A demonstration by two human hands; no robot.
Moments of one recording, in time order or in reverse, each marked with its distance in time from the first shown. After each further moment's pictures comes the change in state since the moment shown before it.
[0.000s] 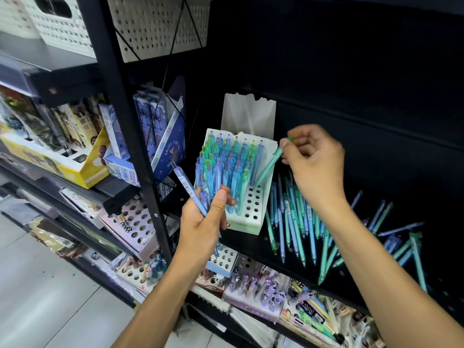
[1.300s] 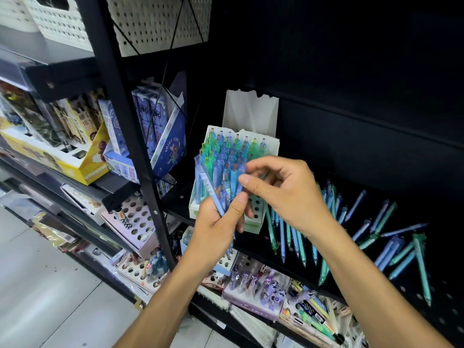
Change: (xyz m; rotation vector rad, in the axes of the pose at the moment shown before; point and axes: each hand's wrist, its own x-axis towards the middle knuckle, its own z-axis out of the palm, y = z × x) left_hand 0.000 -0.003 0.016 -0.012 -0.160 0.042; right_hand -0.037 -0.017 0.010 0.091 -0.450 0.010
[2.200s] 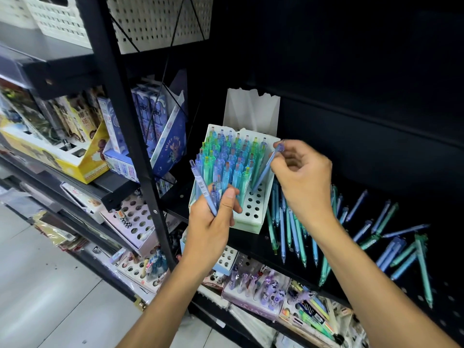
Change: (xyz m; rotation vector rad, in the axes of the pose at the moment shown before) left_hand -0.003 -0.005 -0.003 0.152 0.178 0.005; right_hand 0.017 0.022 -0.003 -0.118 0.424 0.010
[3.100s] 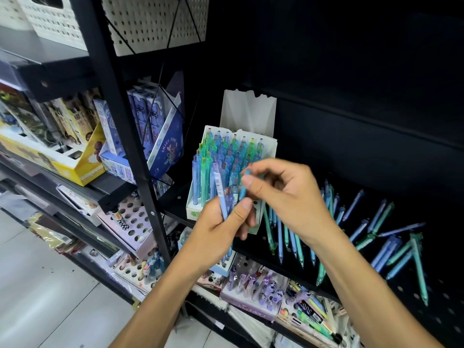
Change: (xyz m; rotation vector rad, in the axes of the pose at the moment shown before) left_hand 0.002 0.013 -0.001 -0.153 -0.377 -0.021; right_hand -0.023 -0.025 -0.010 0.214 -0.403 0.050
